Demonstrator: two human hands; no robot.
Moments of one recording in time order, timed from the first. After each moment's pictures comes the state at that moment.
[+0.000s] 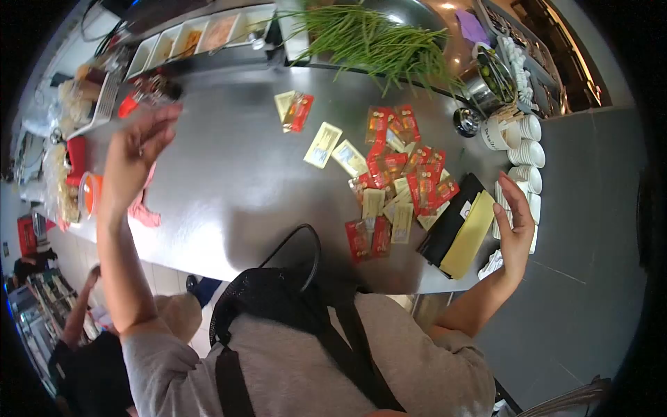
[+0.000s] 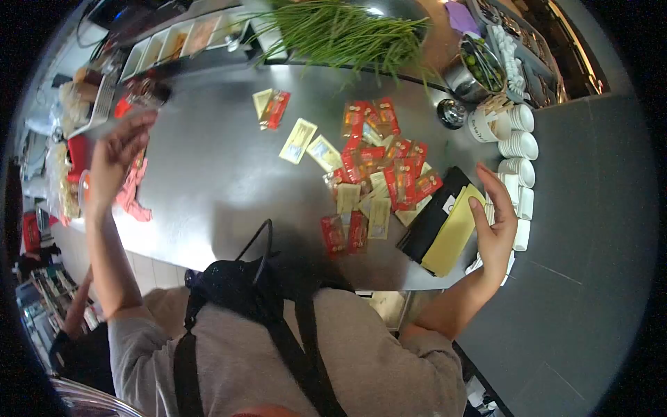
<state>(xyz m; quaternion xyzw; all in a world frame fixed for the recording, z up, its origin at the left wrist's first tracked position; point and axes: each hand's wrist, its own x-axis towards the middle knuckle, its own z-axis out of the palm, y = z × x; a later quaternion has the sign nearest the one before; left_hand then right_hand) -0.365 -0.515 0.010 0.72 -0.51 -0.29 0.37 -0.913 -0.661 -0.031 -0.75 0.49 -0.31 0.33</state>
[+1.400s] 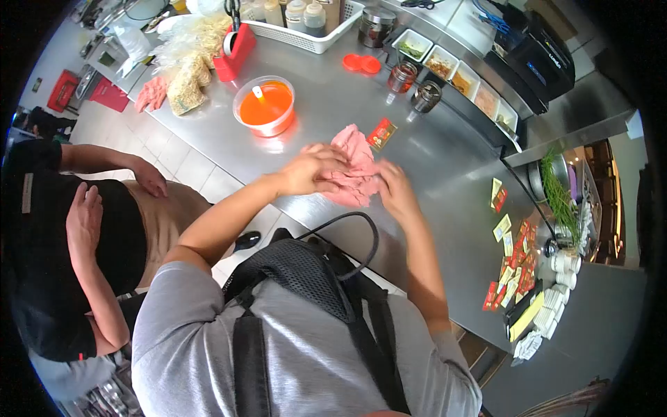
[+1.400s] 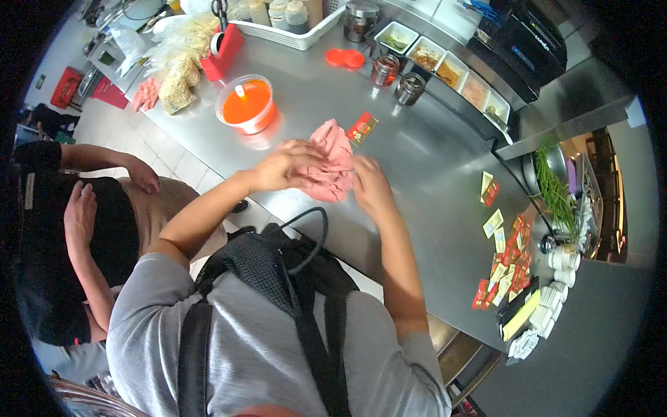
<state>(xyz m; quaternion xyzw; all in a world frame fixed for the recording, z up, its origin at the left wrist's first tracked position) -0.094 -0.250 -0.146 0.63 -0.70 -0.14 0.30 -0.301 -0.430 -0.176 -0.91 0.11 -0.20 0.33</state>
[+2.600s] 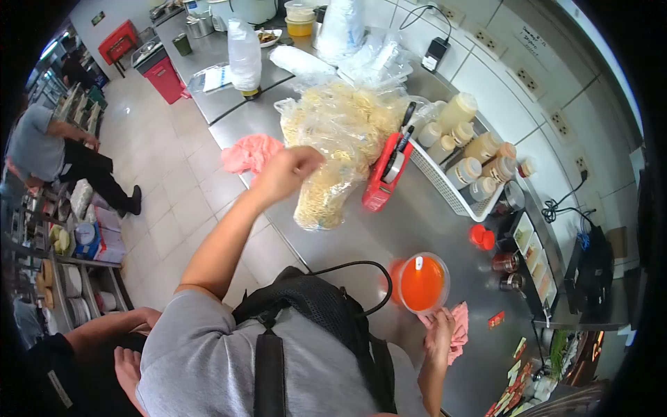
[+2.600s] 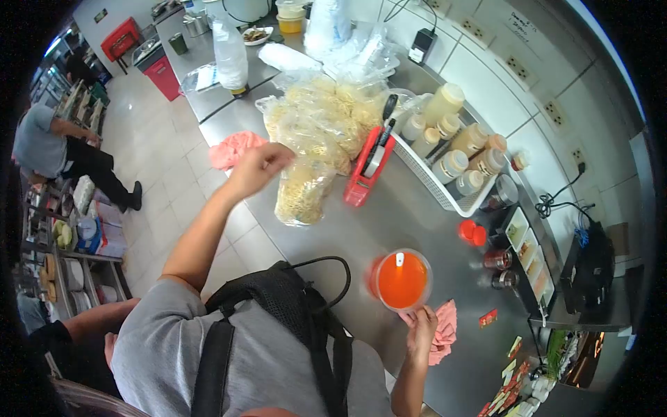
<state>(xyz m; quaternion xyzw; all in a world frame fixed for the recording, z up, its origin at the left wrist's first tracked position) 0.360 -0.046 -0.052 0.80 -0.38 -0.08 0.46 -0.083 -0.299 -0.165 -0.45 0.40 -0.24 0.76</state>
